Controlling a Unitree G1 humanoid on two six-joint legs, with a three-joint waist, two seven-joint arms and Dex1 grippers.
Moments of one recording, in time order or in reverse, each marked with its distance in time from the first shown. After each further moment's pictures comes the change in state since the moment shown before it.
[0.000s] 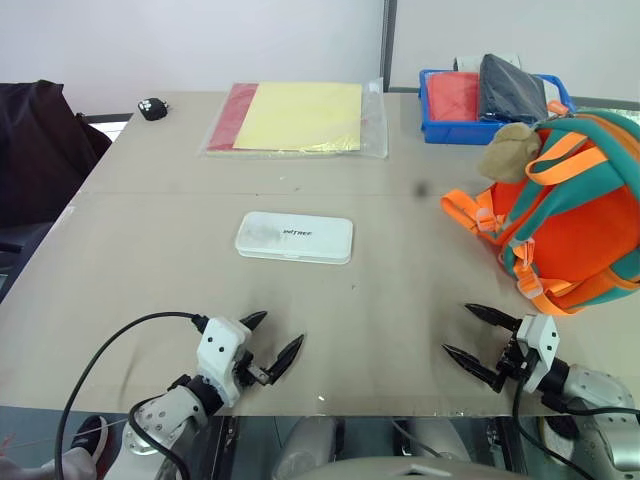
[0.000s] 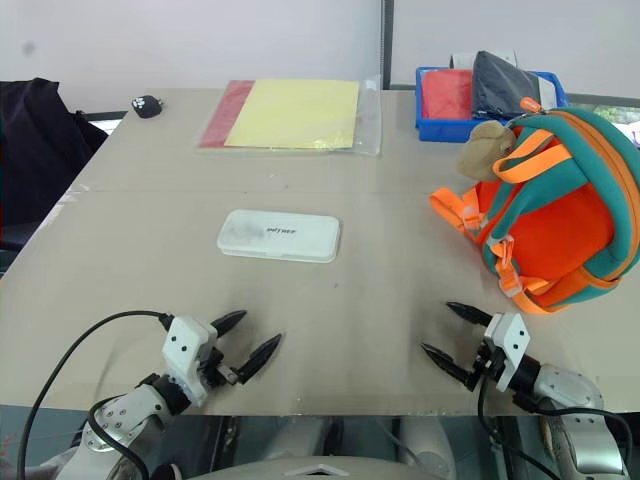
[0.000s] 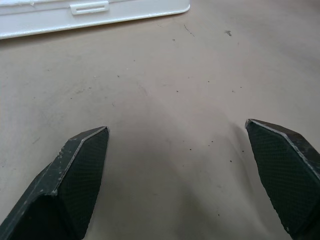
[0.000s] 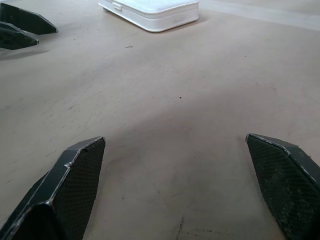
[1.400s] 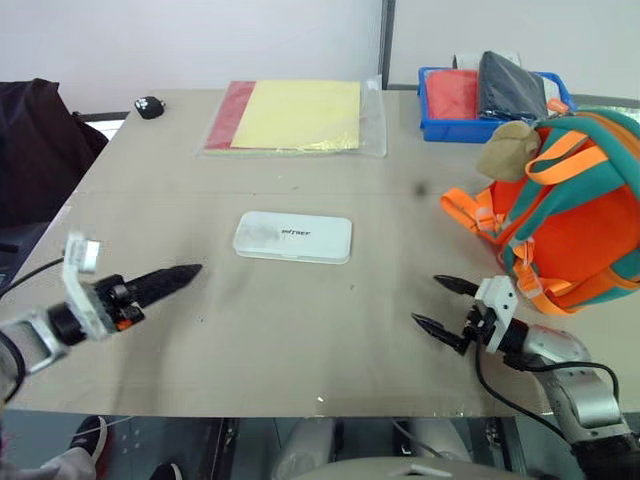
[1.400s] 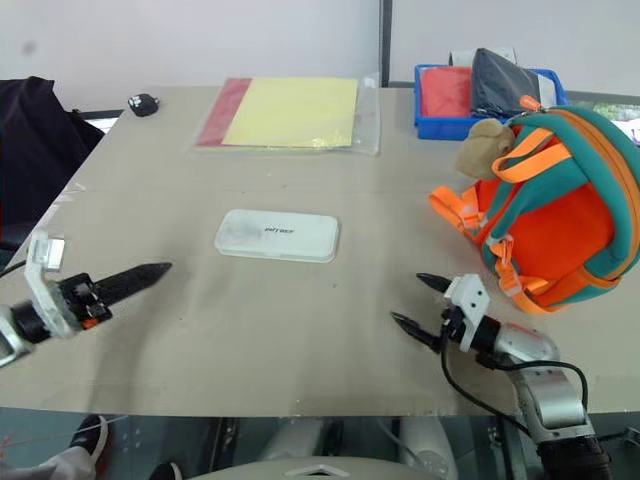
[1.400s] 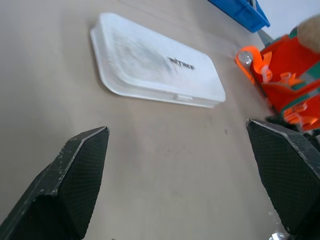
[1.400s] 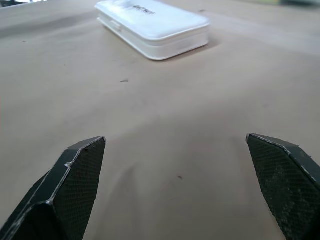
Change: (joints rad) left arm -0.545 0.604 0.402 0.650 -0.753 0.905 -0.347; right arm -0.263 0.045 0.167 -0.056 -0.066 0.250 -0.131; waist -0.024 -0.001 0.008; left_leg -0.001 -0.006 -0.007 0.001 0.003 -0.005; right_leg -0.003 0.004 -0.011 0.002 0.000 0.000
